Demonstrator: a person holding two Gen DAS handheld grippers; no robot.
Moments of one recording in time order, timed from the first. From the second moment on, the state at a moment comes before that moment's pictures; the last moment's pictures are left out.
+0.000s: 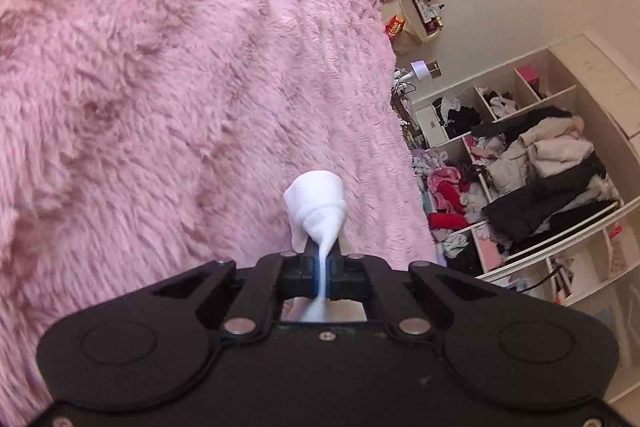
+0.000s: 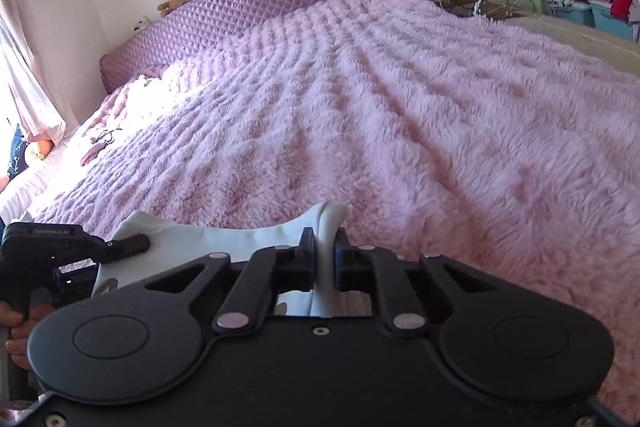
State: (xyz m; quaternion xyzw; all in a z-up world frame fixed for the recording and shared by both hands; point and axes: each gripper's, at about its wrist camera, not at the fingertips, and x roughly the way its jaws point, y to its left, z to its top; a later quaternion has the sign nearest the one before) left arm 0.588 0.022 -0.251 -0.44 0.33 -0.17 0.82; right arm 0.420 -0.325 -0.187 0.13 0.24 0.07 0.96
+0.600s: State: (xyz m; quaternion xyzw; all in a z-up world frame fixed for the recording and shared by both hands) left arm 0.508 0.018 -0.194 -0.31 0.35 -0.20 0.86; right arm 0.337 -0.326 -0.167 0.13 0.27 0.11 0.95
